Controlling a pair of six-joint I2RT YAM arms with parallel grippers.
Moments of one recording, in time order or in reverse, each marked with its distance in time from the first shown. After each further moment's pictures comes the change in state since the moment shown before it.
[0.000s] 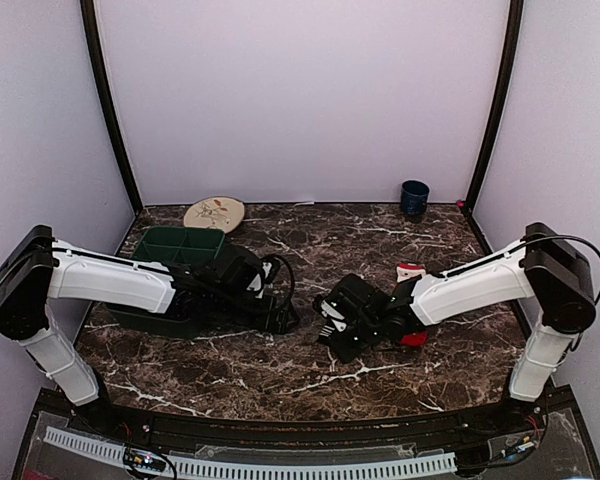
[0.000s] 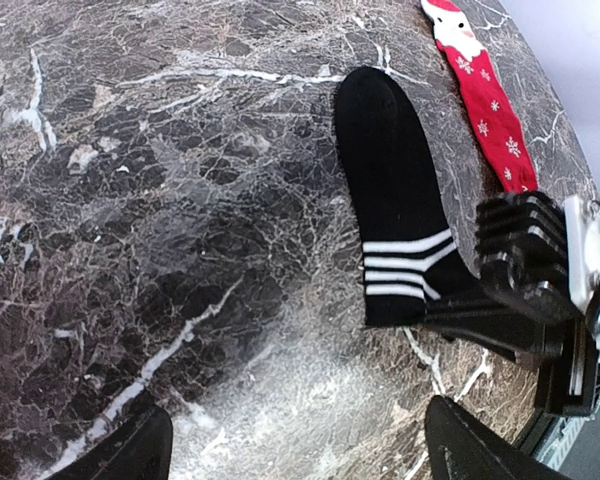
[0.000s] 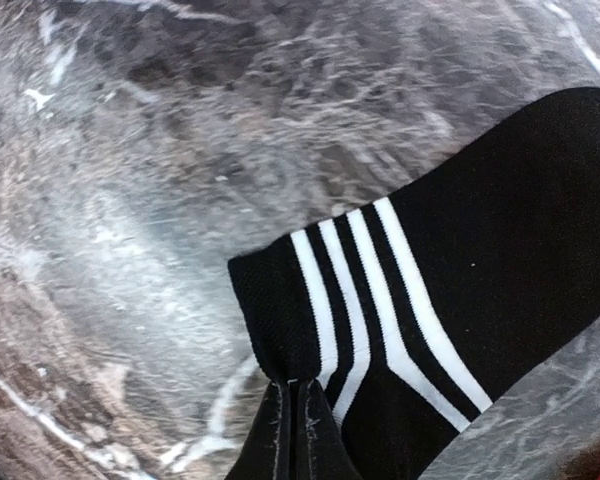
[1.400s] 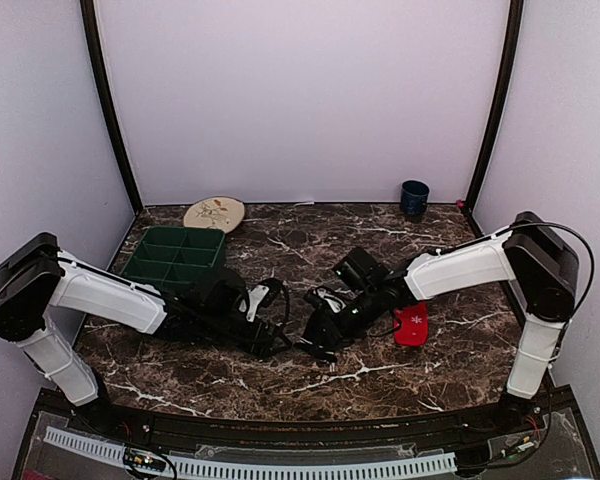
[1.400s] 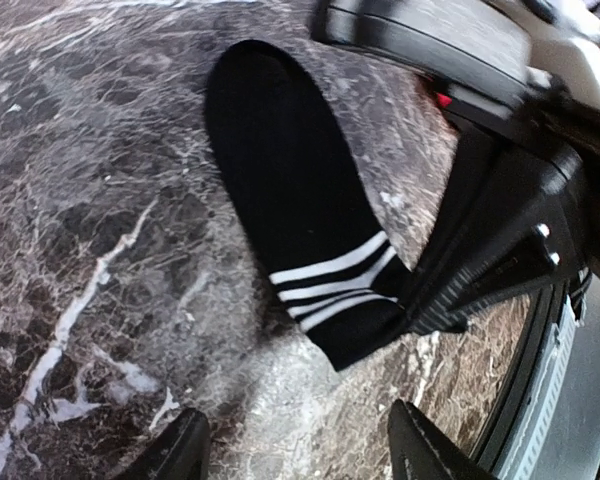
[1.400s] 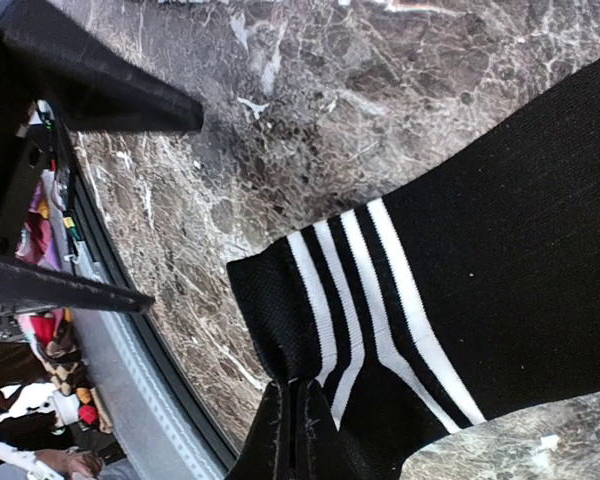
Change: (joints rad) left arm 0.013 -0.022 -0.218 0.259 0.227 0.122; right arm -0.165 0.092 0.119 -0.005 -0.709 0.186
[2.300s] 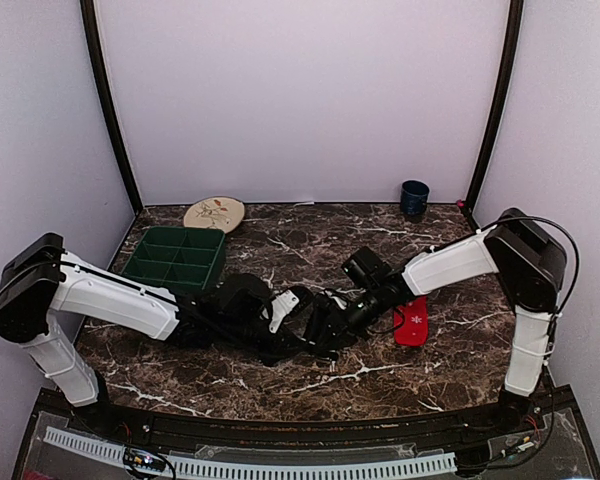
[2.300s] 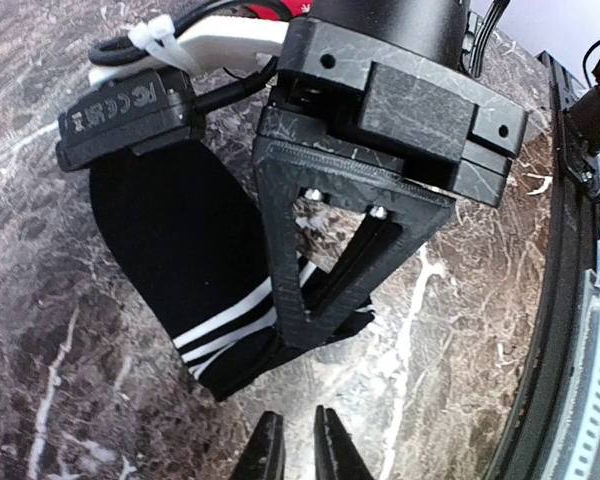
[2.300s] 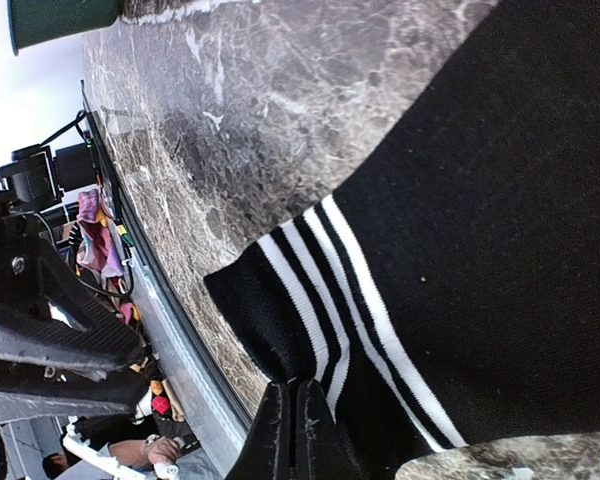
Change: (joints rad) left arm -0.150 0.031 0.103 -0.033 -0.137 0.256; right arm -0.095 0.087 -0.001 0.042 -0.202 0.095
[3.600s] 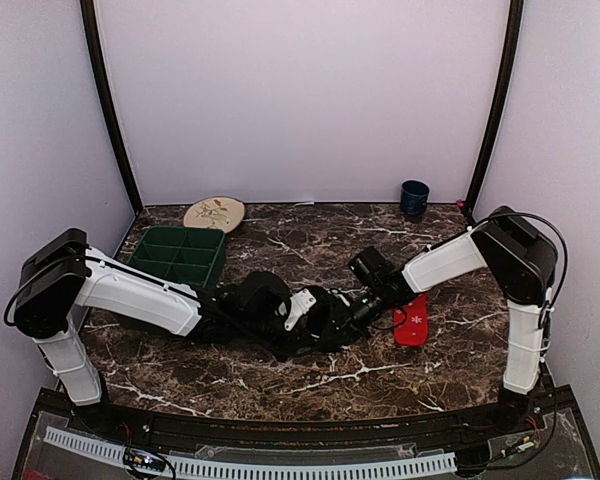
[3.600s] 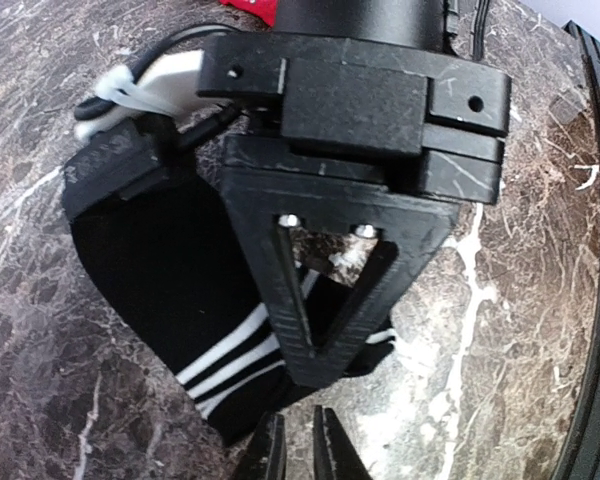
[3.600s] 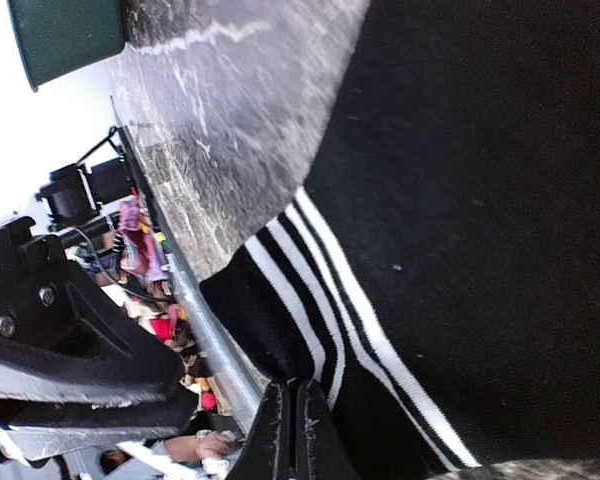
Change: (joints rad) left arm -0.008 0.125 0.121 -0.023 -0.077 0.136; right arm -0.072 0.073 0.021 0.027 -0.128 0.057
